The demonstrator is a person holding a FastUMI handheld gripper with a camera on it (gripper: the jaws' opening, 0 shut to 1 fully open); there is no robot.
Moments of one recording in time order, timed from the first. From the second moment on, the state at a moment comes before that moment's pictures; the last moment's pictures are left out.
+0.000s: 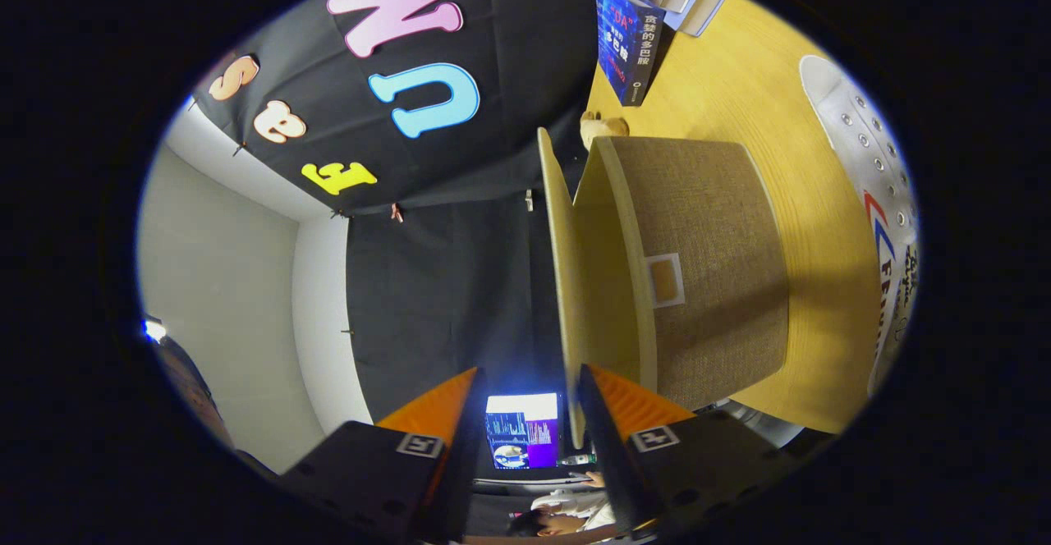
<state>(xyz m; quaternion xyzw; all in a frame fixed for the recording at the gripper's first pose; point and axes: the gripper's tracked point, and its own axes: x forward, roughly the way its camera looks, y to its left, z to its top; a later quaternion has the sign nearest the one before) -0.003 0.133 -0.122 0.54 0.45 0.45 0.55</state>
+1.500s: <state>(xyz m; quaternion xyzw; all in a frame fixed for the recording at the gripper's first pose) 0.004 0.342 -0.021 0.44 0.42 0.39 0.69</state>
